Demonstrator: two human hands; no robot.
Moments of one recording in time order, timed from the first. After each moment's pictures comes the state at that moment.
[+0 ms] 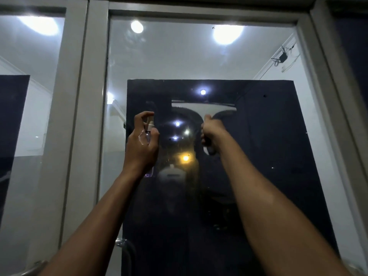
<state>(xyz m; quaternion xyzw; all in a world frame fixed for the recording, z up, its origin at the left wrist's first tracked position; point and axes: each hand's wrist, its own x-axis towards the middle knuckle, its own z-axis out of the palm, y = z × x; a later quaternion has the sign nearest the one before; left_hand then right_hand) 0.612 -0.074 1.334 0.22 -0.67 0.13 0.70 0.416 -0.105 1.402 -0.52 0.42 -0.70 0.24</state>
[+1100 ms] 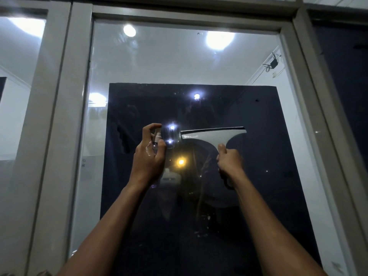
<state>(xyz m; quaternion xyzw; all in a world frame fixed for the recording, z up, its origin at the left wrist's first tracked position) 0.546 -0.079 1.319 0.21 -0.69 0.10 0.68 0.318 -0.114 1.317 -0.52 0.51 -0.68 0.08</state>
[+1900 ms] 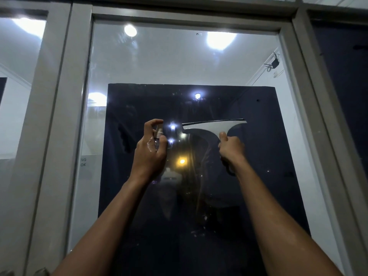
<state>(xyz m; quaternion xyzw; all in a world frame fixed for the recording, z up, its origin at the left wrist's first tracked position) 0.535 -0.071 1.329 0.20 -0.69 0.12 0.69 0.306 -0.098 1.351 -0.52 0.51 -0.68 0.02</state>
